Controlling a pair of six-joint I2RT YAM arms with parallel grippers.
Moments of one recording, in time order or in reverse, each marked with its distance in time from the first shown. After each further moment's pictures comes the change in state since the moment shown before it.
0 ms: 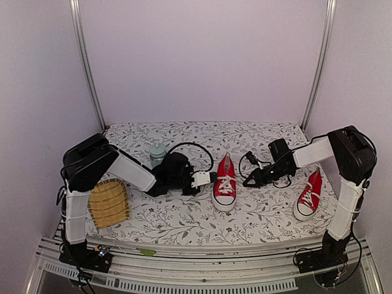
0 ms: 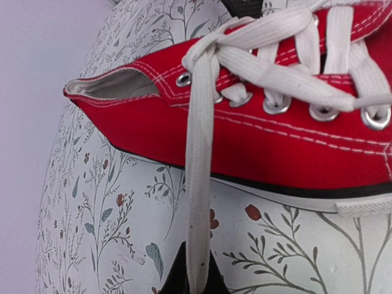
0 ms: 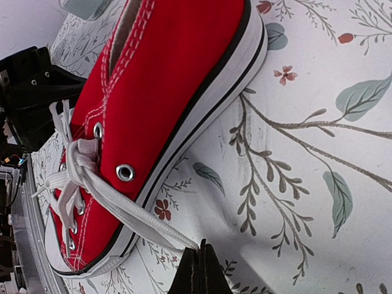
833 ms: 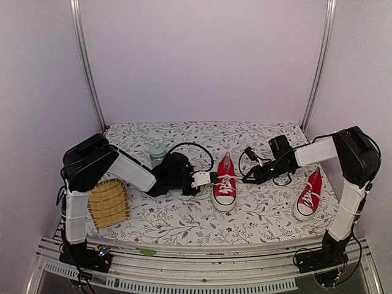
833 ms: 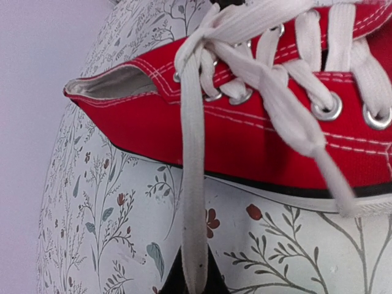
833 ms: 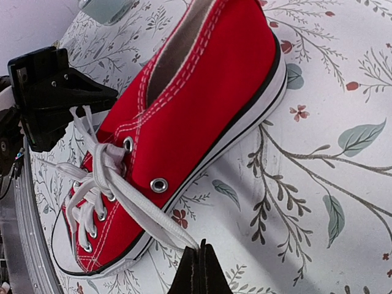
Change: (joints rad) left arm -0.002 0.000 0.000 0.001 -0.006 0.000; right arm 0.014 -0.056 0.000 0.014 0.018 -0.050
